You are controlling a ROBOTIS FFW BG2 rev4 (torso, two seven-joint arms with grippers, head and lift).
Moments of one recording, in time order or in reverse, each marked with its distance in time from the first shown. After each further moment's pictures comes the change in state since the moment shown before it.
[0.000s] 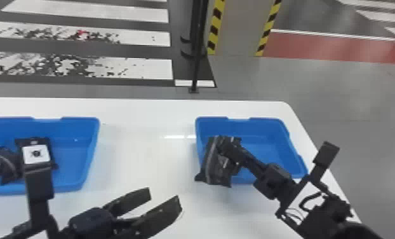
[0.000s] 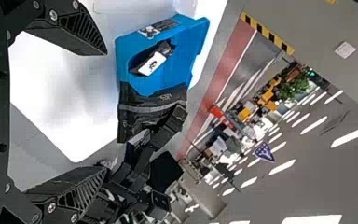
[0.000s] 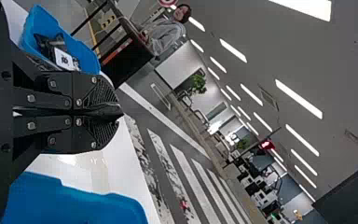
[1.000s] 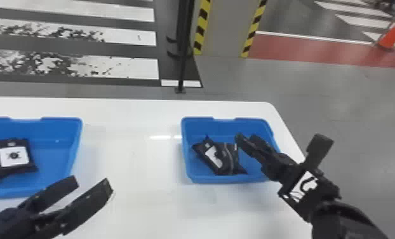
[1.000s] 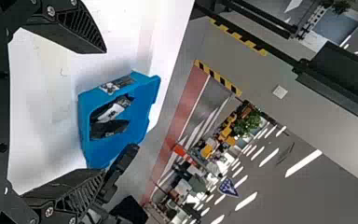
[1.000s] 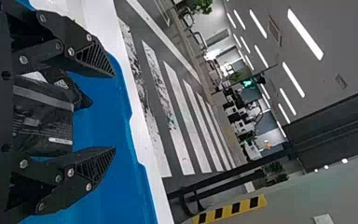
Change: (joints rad) left arm 0.096 -0.053 0.198 -0.088 -0.031 -0.100 0.004; right arm -0.162 -0.024 -0.084 0.299 0.233 -0.171 -0.074
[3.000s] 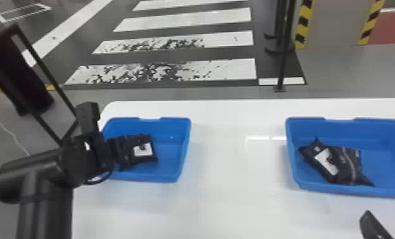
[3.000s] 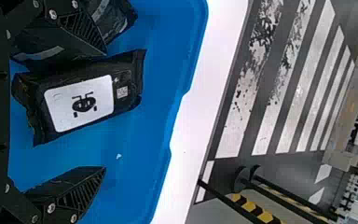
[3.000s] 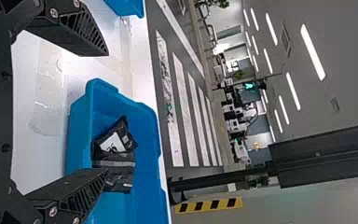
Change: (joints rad) left arm -0.717 0.105 0.114 0.703 -0.415 0.249 0.266; right arm 0.712 0.132 0.056 -0.590 0.183 -0.247 -0.071
